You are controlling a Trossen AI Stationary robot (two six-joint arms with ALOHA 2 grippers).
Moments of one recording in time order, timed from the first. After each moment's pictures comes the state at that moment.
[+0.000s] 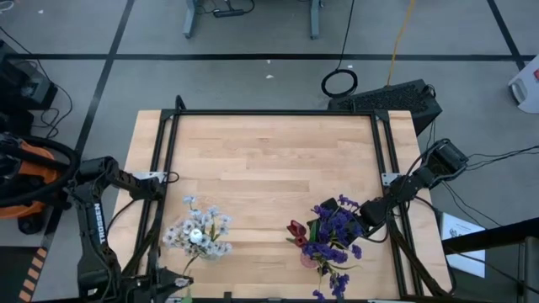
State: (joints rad) left arm -1.34 1.65 1.37 -0.63 -1.36 -0.52; right arm 0.61 1.53 0.63 0.04 0.55 1.55
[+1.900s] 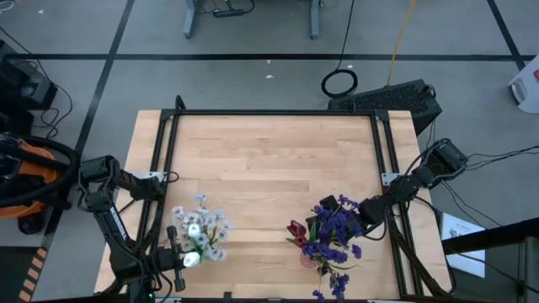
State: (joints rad) left arm -1.27 1.65 0.95 -0.63 -1.43 -1.27; right arm 0.57 1.53 0.63 0.04 0.56 1.54
